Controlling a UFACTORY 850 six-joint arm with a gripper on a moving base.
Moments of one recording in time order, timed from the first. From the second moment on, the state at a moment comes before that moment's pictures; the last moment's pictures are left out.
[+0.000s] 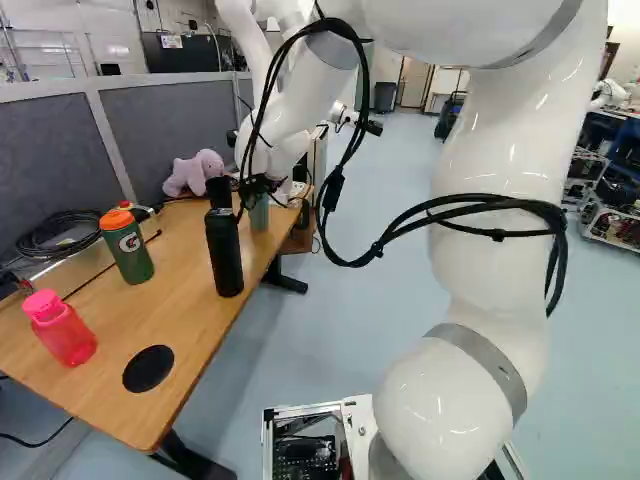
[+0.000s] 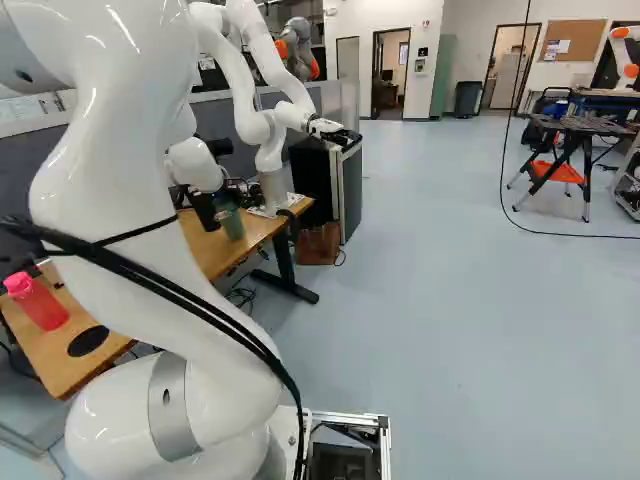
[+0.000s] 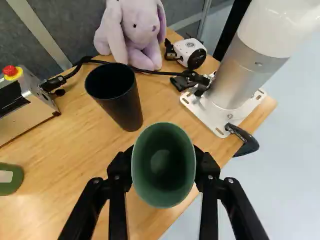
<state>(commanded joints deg) 25.9 -15.6 -55.7 0.4 4.7 0.0</state>
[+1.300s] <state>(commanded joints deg) 26.0 -13.7 -54.4 1.5 3.5 0.0</state>
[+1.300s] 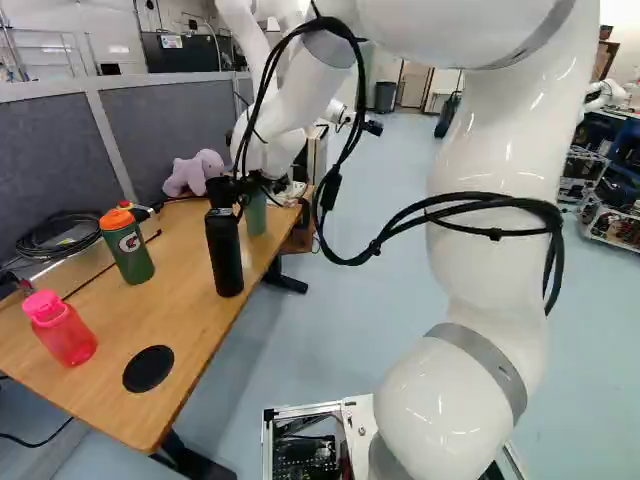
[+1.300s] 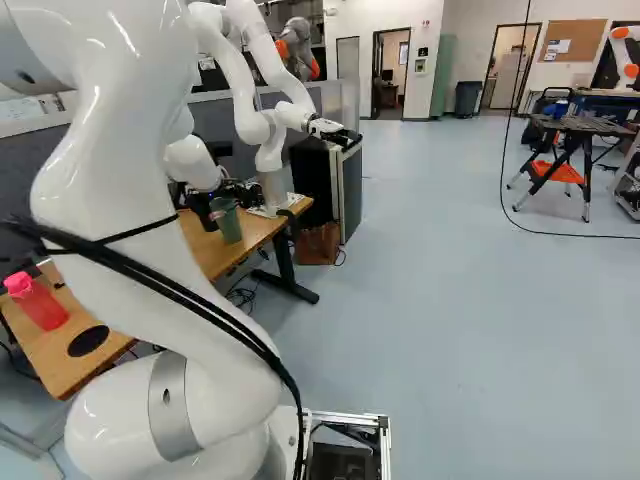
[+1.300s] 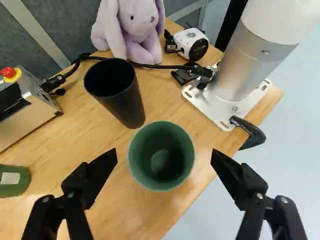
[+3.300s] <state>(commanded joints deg) 16.8 4.8 -35.1 1.4 6.2 0.0</state>
